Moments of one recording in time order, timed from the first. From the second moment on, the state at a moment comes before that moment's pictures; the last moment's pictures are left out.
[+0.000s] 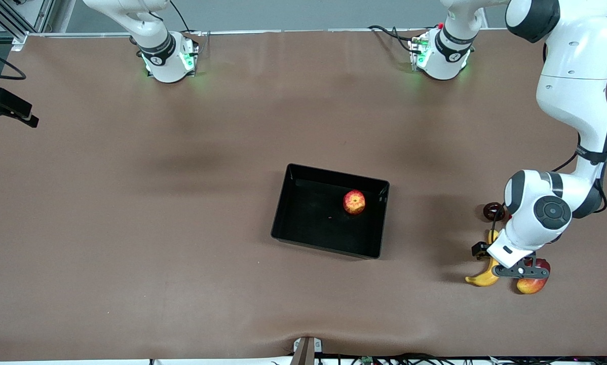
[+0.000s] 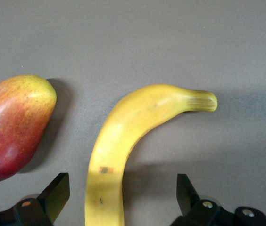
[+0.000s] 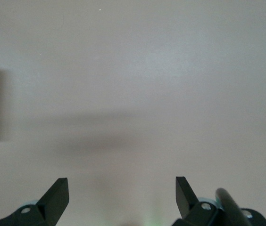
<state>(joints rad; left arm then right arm) 0.15 0.78 -0.15 -1.56 0.39 2.49 -0.12 -0.02 -0.05 -0.08 -1.58 0.01 1.49 -0.05</state>
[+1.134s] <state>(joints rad) 0.19 0.76 -0.23 -1.54 0.45 2.44 -0.05 -0.03 -0.05 -0.08 -1.58 0.01 1.48 -0.05</state>
